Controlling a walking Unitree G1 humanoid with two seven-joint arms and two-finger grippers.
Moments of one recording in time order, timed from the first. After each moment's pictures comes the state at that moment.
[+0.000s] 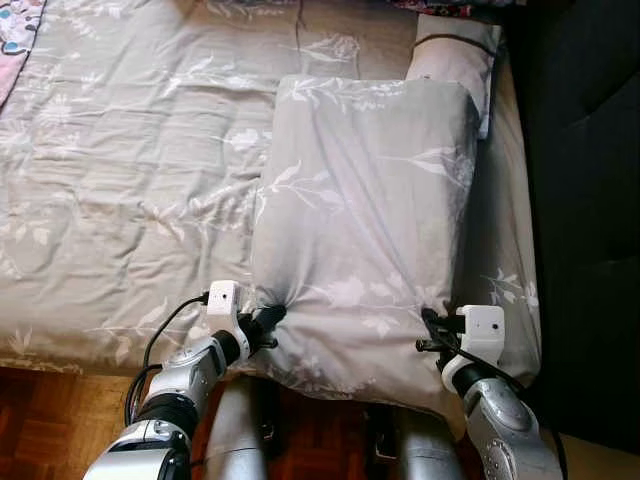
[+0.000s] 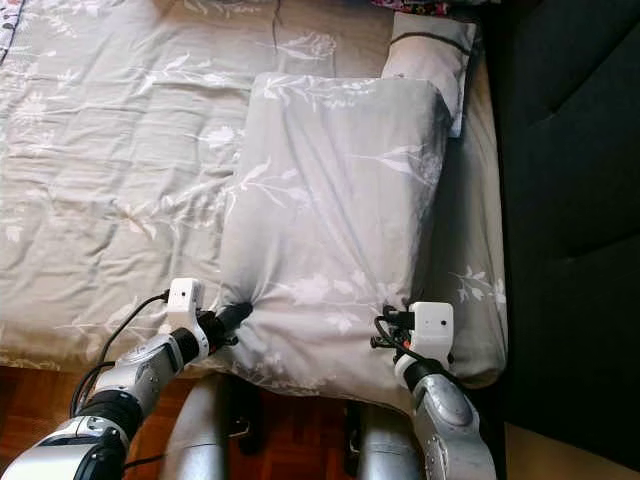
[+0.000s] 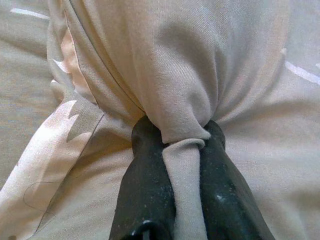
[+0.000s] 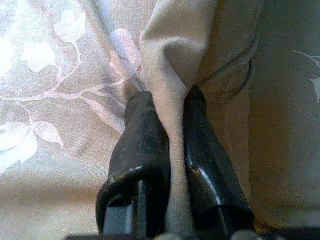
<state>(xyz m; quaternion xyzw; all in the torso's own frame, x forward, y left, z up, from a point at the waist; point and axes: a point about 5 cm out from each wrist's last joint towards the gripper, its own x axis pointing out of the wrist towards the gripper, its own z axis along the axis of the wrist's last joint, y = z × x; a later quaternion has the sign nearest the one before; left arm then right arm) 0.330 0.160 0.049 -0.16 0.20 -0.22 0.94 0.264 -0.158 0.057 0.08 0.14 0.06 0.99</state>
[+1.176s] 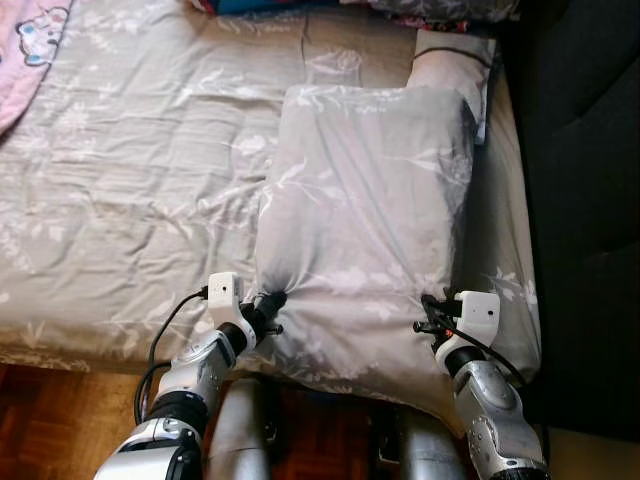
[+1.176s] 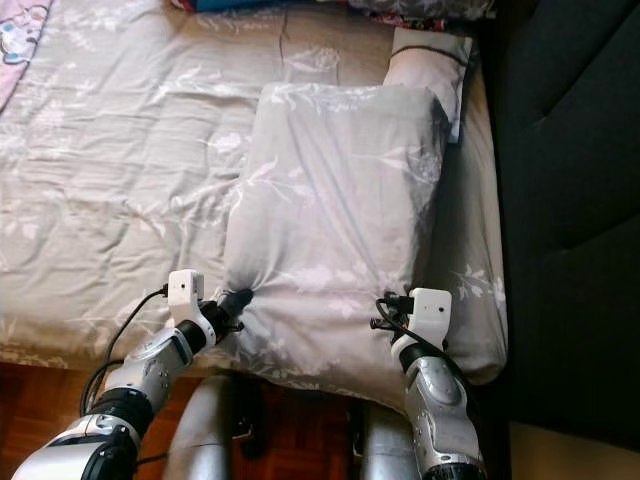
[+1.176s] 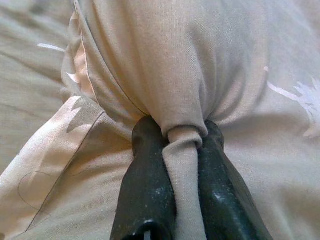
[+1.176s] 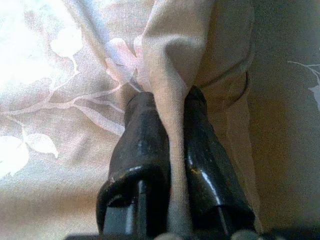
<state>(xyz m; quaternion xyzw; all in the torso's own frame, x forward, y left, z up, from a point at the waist) 0.337 0.156 0.059 -0.19 0.15 -0.18 0.95 0.293 -0.157 0.054 0.10 0.11 0.03 0.99</state>
